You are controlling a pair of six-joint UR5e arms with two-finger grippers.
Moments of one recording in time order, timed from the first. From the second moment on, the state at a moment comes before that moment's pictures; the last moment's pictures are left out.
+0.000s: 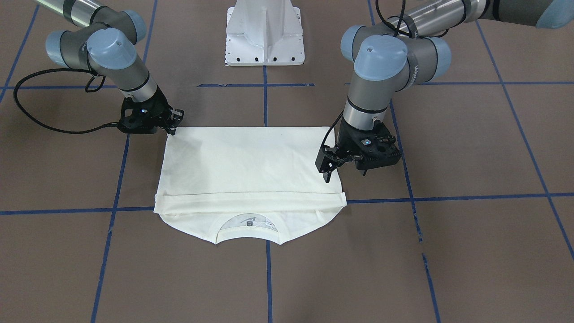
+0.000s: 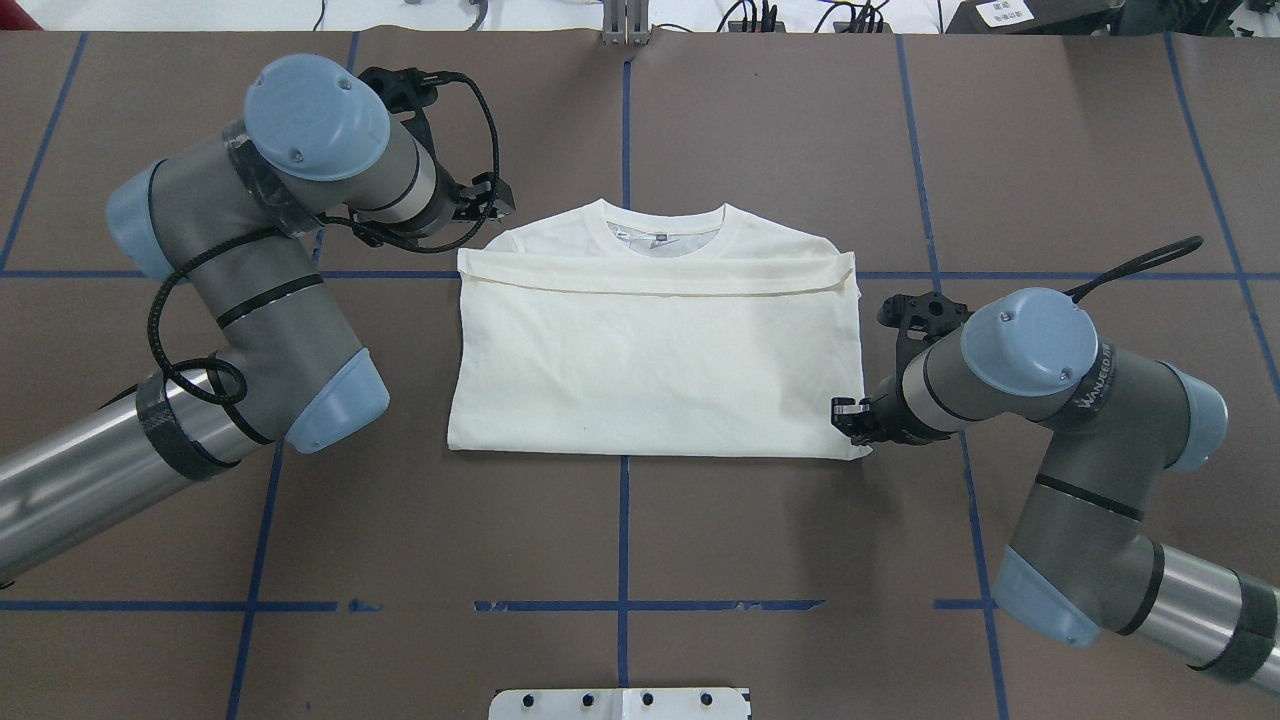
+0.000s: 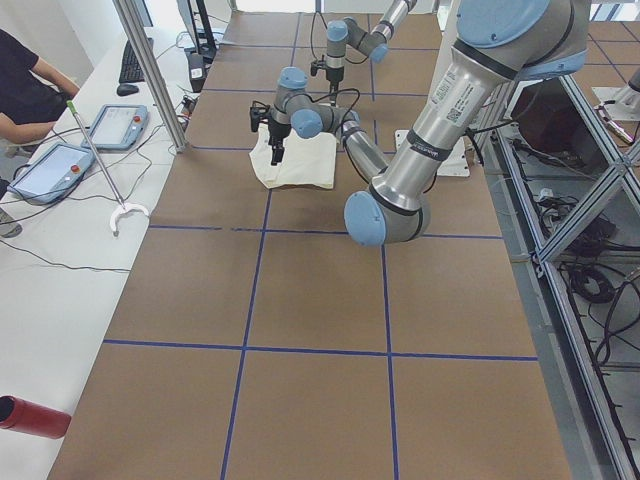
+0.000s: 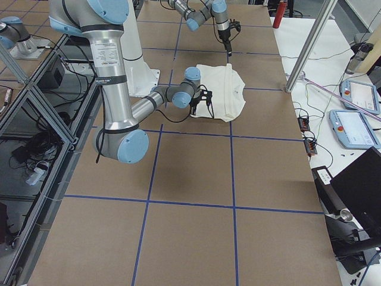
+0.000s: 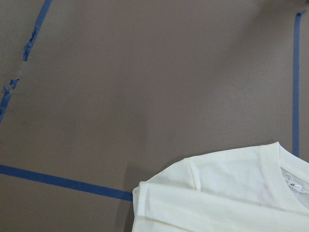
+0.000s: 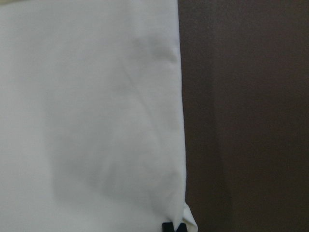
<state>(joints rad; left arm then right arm) -0.73 -2.22 -1.63 -1.74 -1.80 -1.31 0.55 -1.38 1.86 -1.23 1.95 1.32</state>
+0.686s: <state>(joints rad) -0.72 -2.22 -1.65 -1.74 -1.80 -1.34 0.27 -1.69 2.18 -1.23 1.94 1.36</state>
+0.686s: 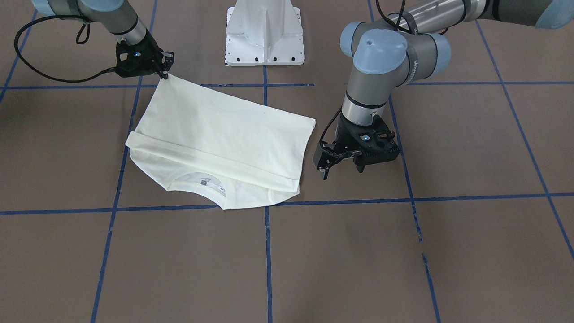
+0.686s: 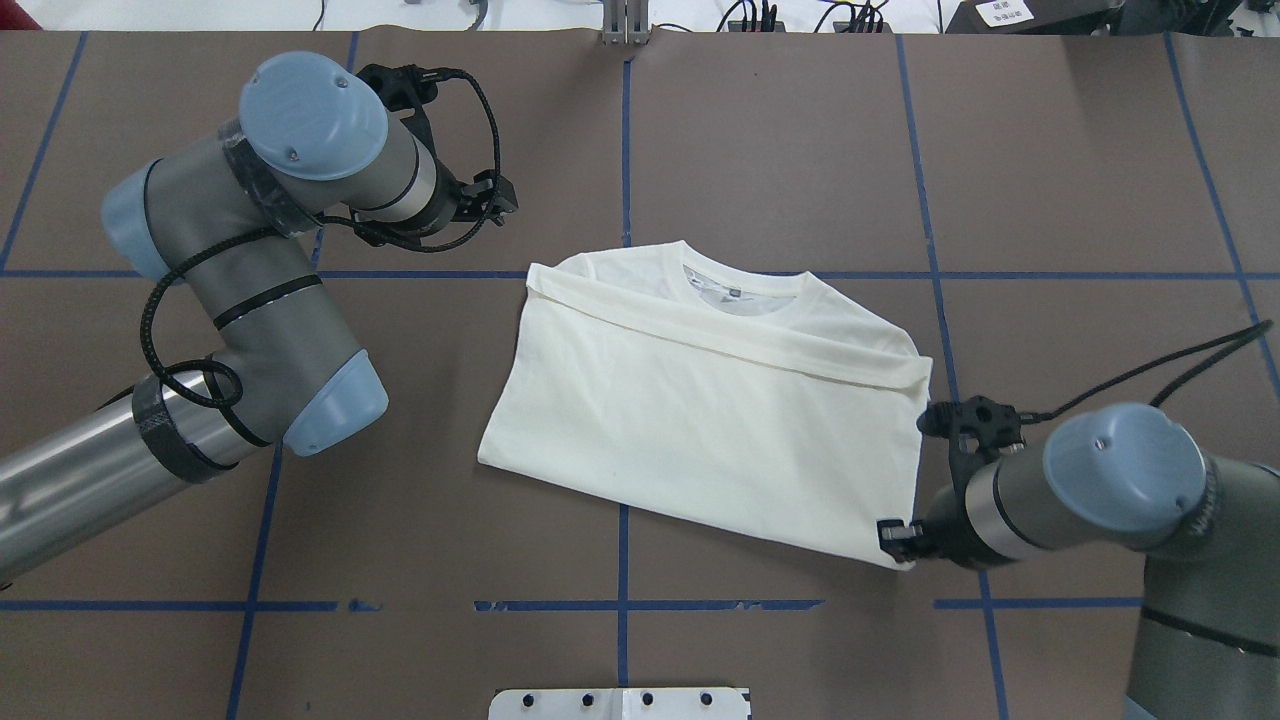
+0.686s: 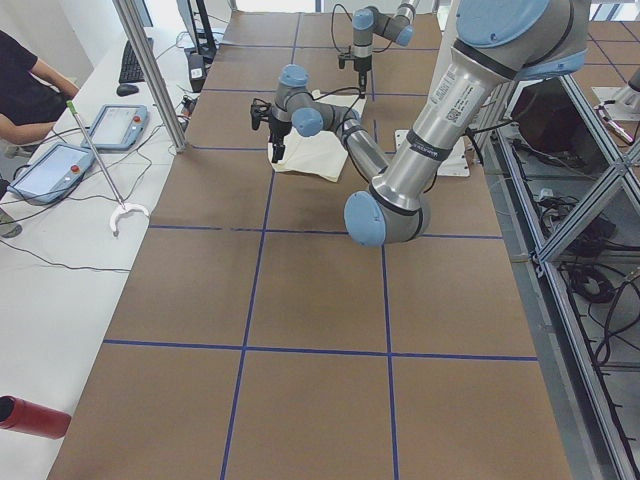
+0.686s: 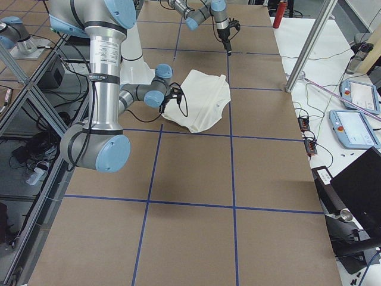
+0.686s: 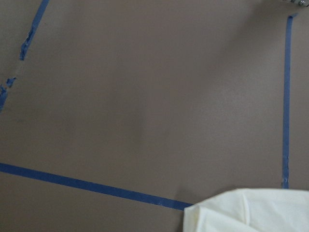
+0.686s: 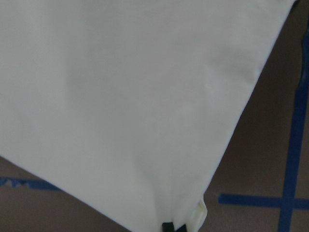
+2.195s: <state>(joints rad) -0.29 -2.11 -1.79 -1.74 -1.74 -1.83 0.56 -1.60 2.31 -1.24 1.91 1.41</state>
